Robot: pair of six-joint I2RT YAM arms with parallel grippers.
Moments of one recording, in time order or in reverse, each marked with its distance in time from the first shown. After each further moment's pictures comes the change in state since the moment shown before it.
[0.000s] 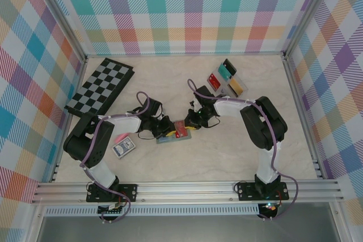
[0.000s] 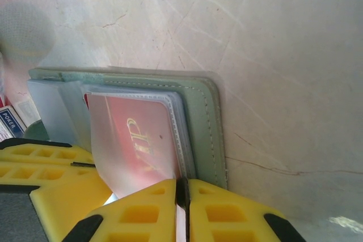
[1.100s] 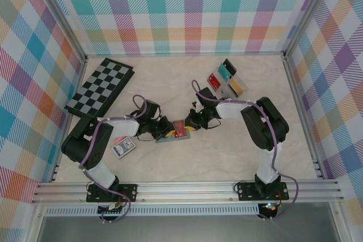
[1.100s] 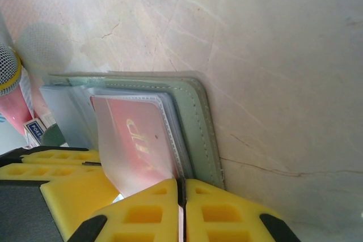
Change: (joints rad) left arm 0.003 -0.026 -0.072 0.117 -0.016 -0.114; right arm -0.012 -0.014 -0.071 0.122 -0.044 0.130
